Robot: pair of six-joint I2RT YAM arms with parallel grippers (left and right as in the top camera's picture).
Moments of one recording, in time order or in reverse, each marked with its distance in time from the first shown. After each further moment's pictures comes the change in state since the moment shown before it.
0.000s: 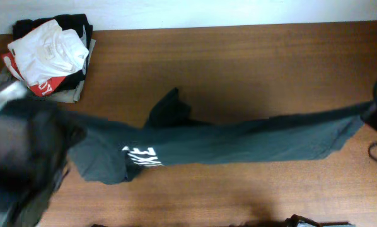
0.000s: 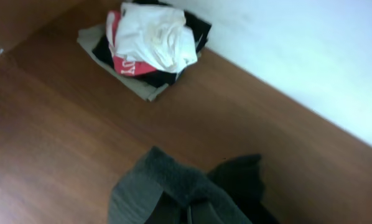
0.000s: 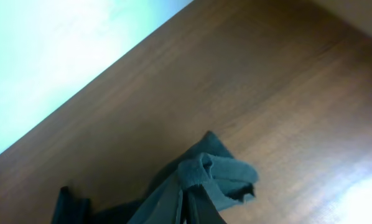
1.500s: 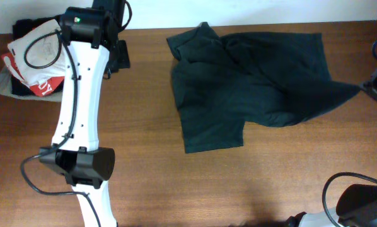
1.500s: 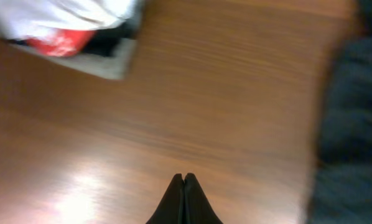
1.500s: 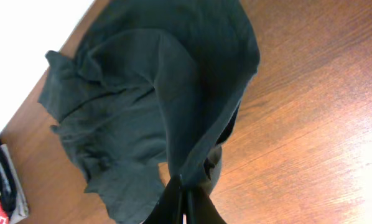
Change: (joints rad) left arm 0.107 0.929 0.620 -0.204 0.221 0.385; right arm -0.204 0.464 0.037 0.012 -0.319 -0.169
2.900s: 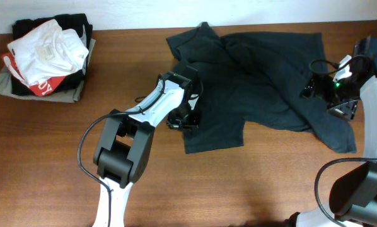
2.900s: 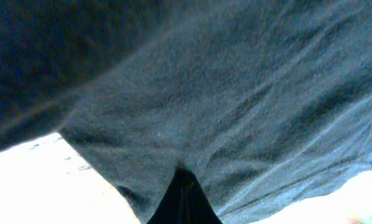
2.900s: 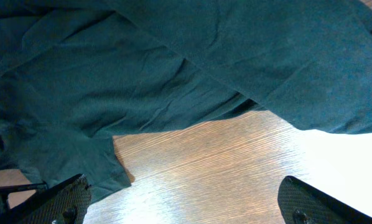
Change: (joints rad) left arm -0.324 0.120 -0.827 0.608 0.533 0.056; right arm 0.277 0.049 -0.297 0.137 0.209 0.029
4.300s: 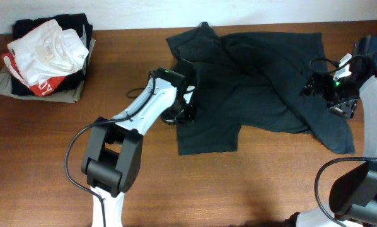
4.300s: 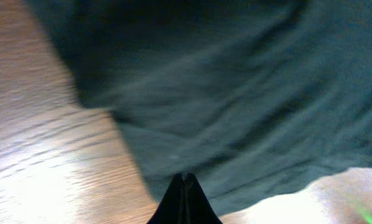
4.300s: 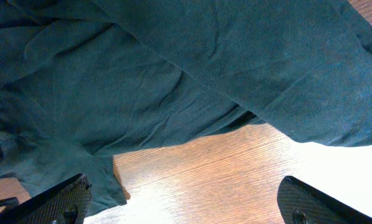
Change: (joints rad) left arm 0.017 -0.119 -0.026 0.008 -0.081 0.013; right arm 0.001 0.003 0.000 0.025 0.000 0.000
